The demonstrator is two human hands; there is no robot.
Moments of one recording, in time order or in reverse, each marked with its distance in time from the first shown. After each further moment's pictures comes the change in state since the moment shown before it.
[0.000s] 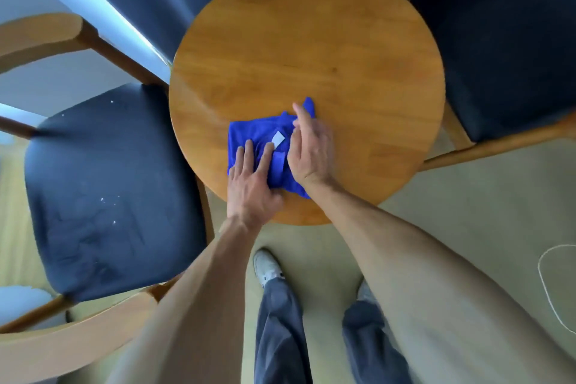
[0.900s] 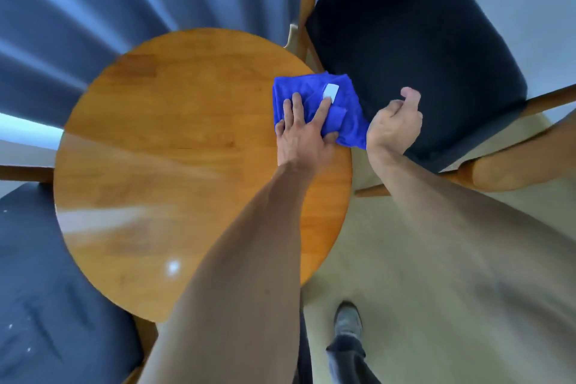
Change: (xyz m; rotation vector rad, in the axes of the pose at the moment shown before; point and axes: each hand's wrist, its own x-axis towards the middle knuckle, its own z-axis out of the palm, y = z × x) left_hand 0.201 0.297 0.060 0.075 -0.049 0.290; right_hand 0.186 0.225 -0.190 -0.126 0.567 0.726
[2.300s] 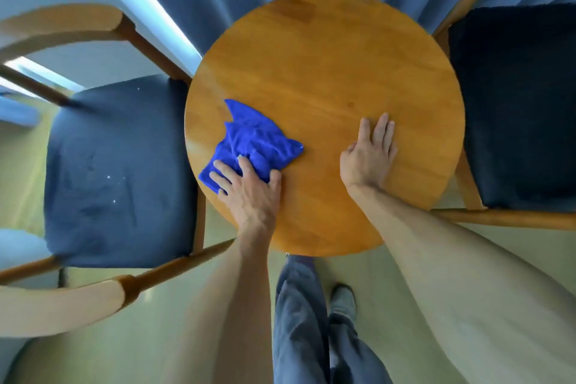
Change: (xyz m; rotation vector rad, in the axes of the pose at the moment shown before) left_hand -0.223 -0.192 -0.014 -0.049 0.258 -0.983; right_hand -0.231 -0.025 0.031 -0.493 -0.600 -0.651
